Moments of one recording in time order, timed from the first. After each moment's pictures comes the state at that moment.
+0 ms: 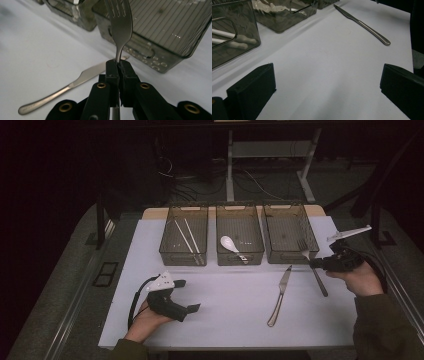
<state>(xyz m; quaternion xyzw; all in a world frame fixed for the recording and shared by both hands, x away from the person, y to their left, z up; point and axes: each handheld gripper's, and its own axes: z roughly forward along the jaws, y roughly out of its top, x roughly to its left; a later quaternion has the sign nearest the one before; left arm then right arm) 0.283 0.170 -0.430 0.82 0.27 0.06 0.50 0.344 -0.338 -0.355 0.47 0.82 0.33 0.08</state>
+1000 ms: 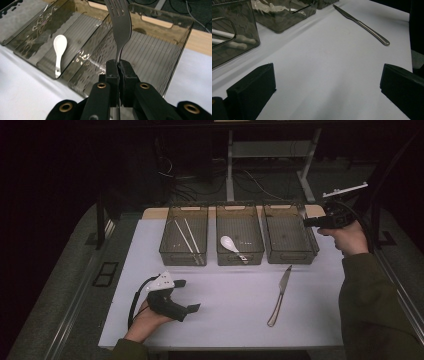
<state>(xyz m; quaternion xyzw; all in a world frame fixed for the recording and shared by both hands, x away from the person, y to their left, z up) 0.283 0.170 -0.430 0.82 0.27 0.06 0.50 0.431 -0.329 -0.301 0.50 0.78 0.36 0.13</state>
